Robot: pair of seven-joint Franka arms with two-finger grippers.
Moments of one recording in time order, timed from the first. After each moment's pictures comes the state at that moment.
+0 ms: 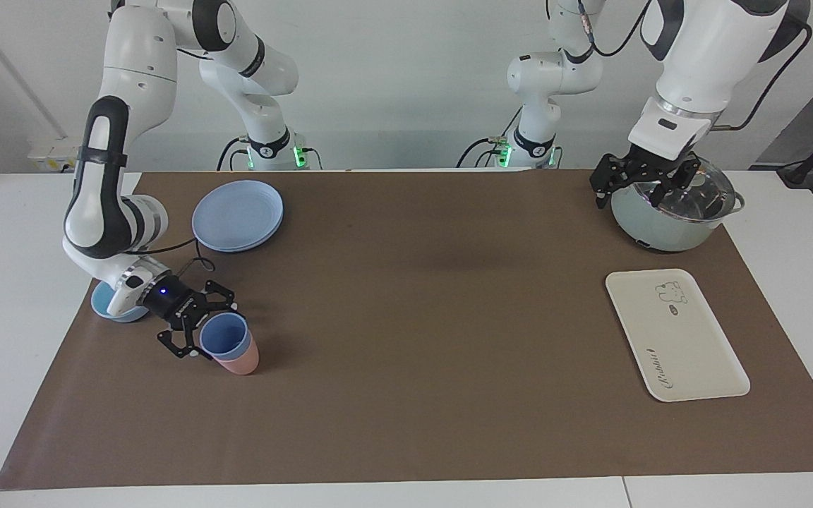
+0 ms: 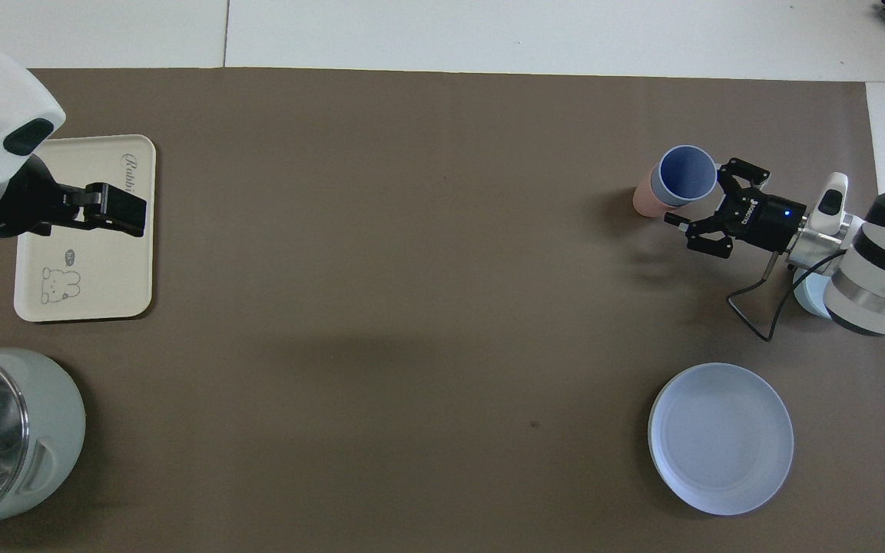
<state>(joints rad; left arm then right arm) -0.04 0.05 -0.16 -1.51 0.03 1.58 -0.12 -0.14 0.45 -0.09 -1.93 1.55 2.05 -2.27</state>
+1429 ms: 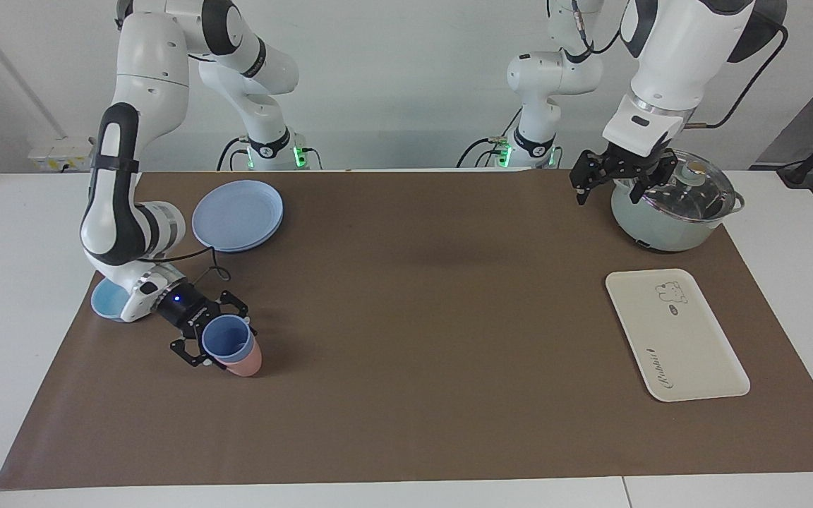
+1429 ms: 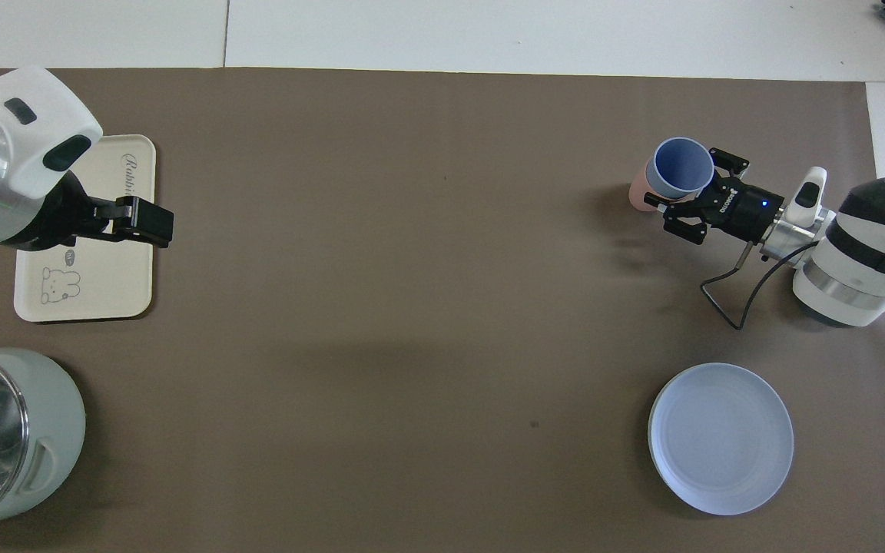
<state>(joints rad) -0.07 0.03 -0.16 -1.54 0.01 1.61 -0.18 -0.06 0.45 -0.09 -1.91 1.61 2.13 -2.22</state>
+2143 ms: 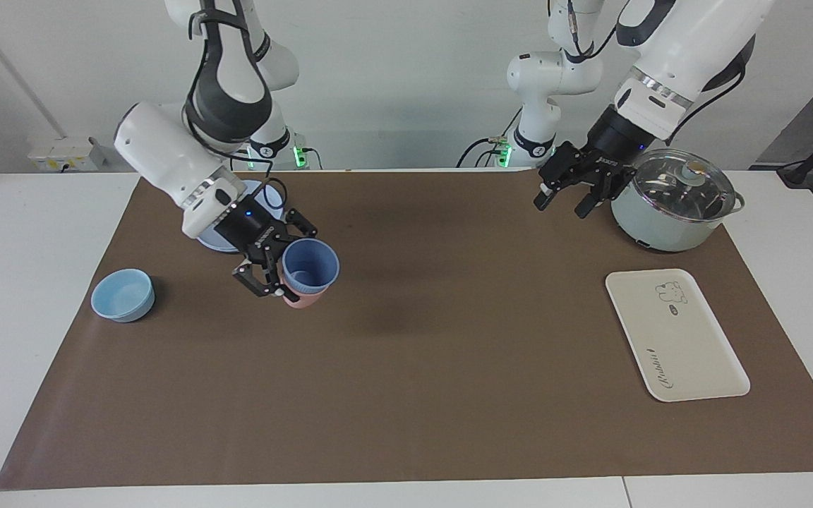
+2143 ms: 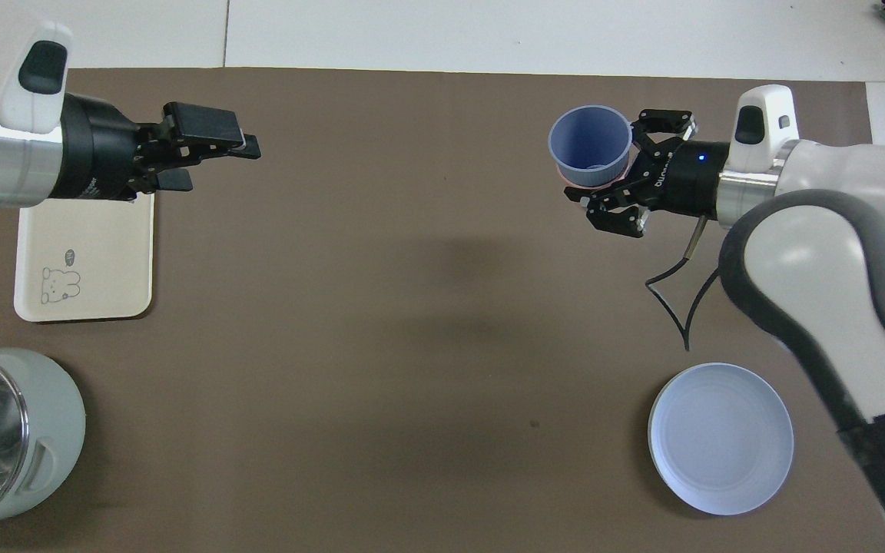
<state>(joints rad) -0.11 0.04 -0.16 -1.58 -0.42 1.97 -0.37 0.31 0.10 -0.09 -1.87 0.86 2.38 -1.36</state>
